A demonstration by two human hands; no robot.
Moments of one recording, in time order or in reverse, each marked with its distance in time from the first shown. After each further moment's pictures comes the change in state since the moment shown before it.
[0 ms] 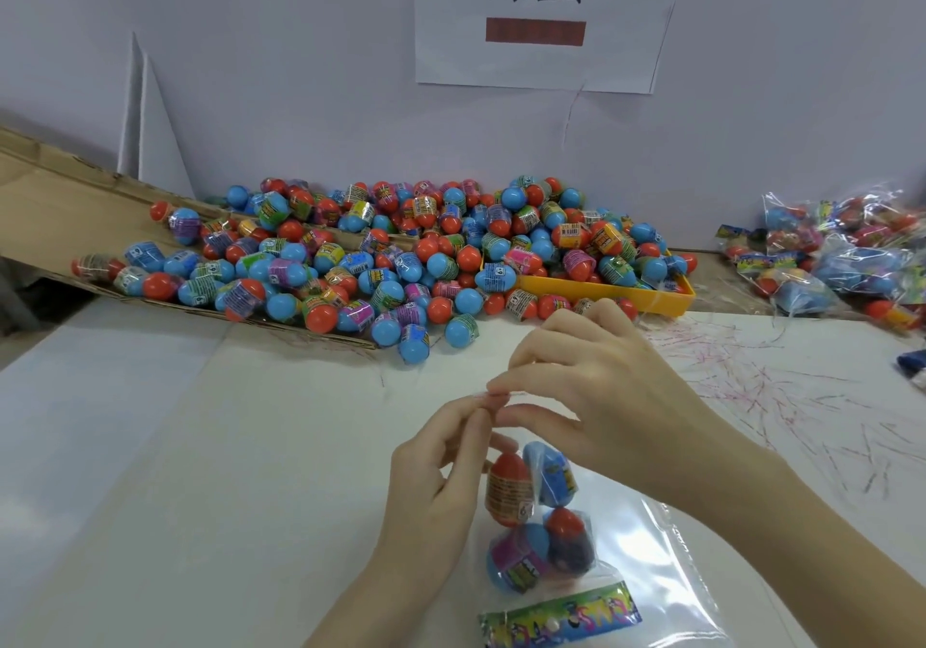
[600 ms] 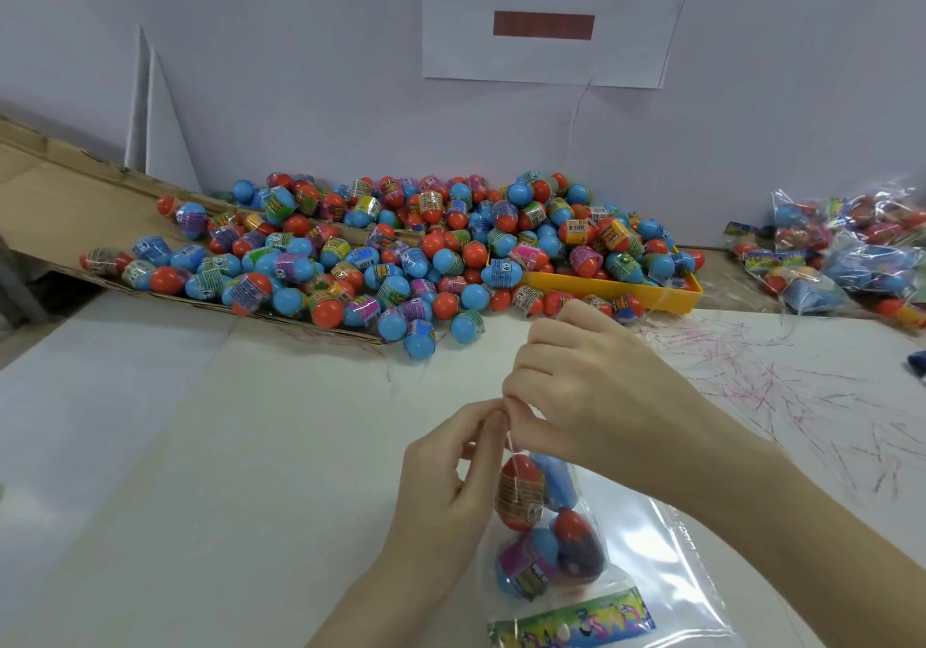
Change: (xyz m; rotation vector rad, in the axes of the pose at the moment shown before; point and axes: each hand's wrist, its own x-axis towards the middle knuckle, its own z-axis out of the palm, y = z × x) left_hand -0.001 0.000 0.000 0.193 -0.027 0.085; right_hand 0.010 -0.006 0.001 -0.195 -0.004 -0.140
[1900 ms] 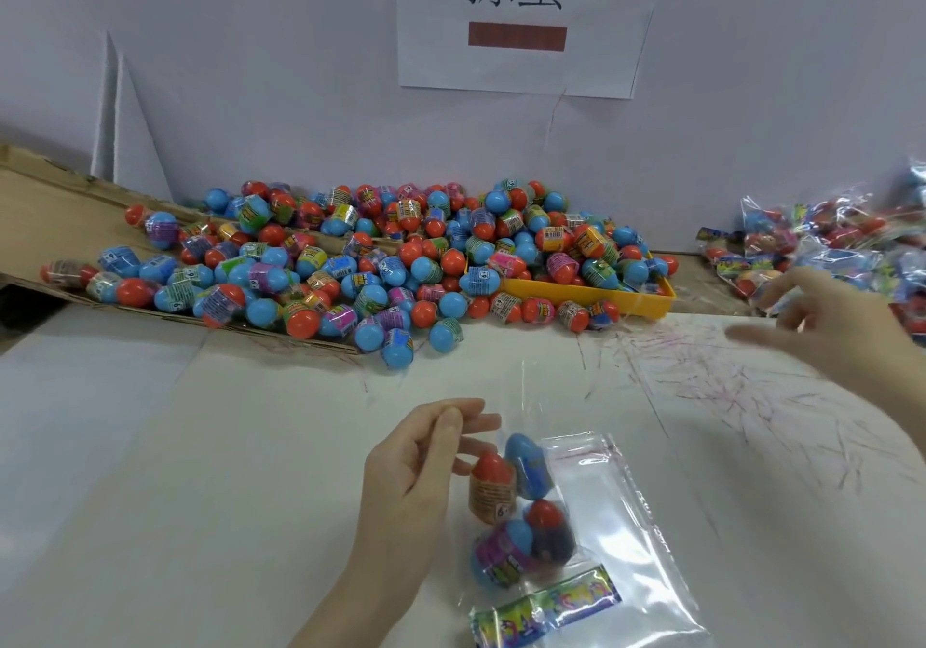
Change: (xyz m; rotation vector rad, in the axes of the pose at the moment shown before) left_hand 0.003 0.004 0.000 -0.253 0.081 -0.242; right_hand -0.112 0.135 -0.010 0.405 -0.159 1.192
